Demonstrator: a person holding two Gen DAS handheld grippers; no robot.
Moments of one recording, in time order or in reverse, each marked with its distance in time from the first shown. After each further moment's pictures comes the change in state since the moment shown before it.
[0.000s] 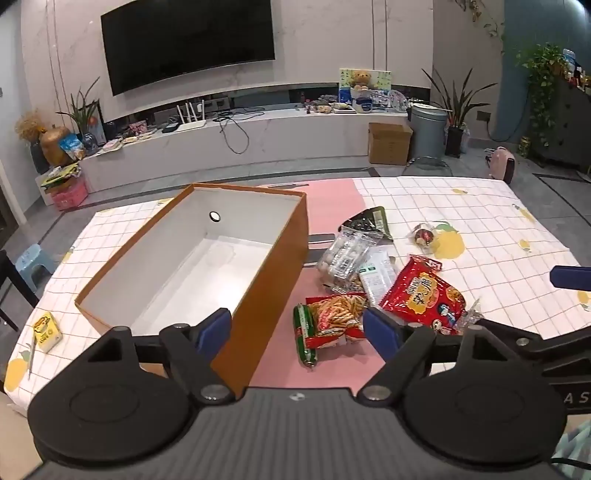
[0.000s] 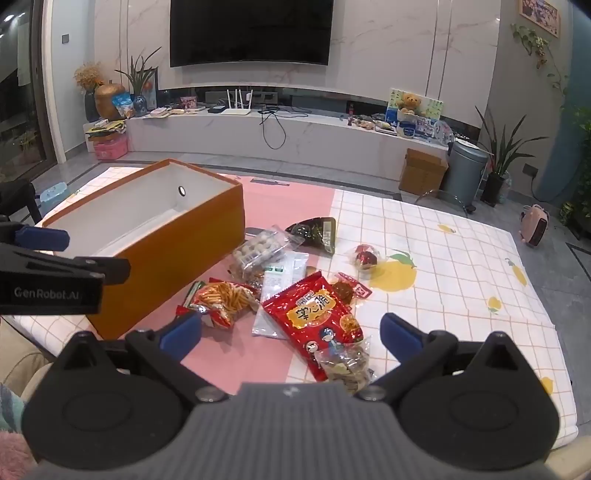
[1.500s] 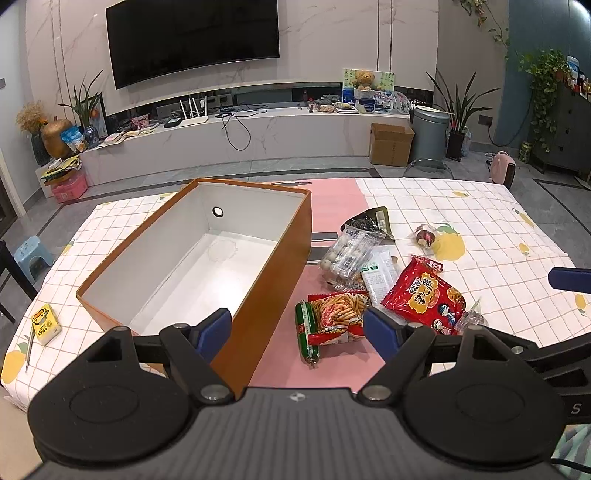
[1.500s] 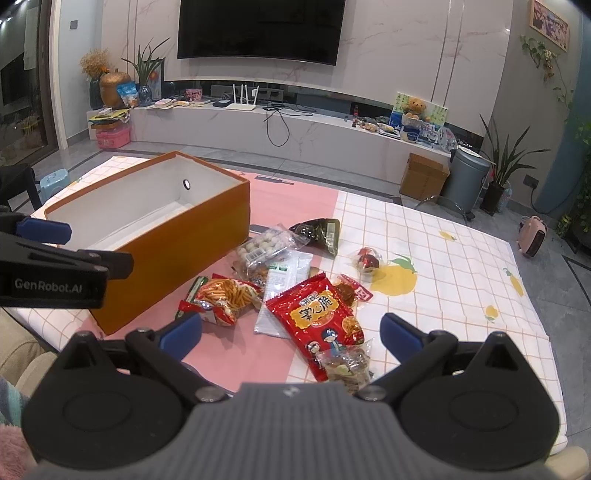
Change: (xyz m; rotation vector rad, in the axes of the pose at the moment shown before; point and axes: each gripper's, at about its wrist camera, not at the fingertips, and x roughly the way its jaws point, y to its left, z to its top) left arm -0.001 0.006 0.000 -0.024 0.007 -0.001; right arm -0.002 0.011 0.002 -0.049 0.012 -0.012
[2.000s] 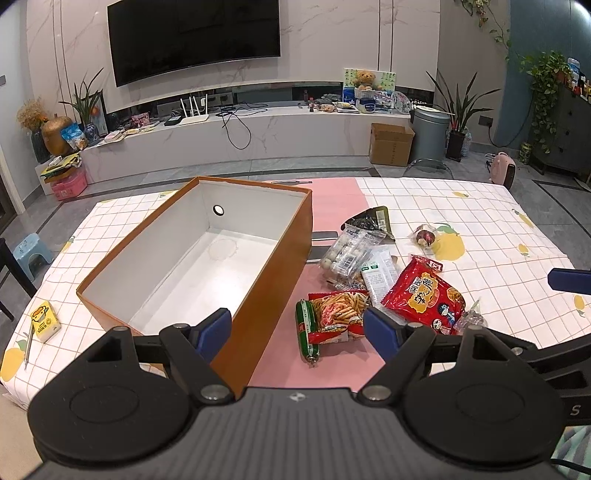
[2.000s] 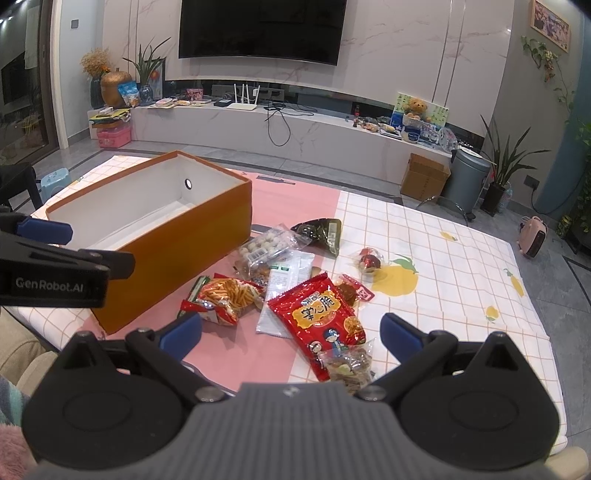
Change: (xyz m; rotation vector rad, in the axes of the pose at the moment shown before) left arm 0.000 0.000 0.000 -0.002 0.001 0.000; right arm 0.000 0.003 0.000 -0.002 0.002 0.003
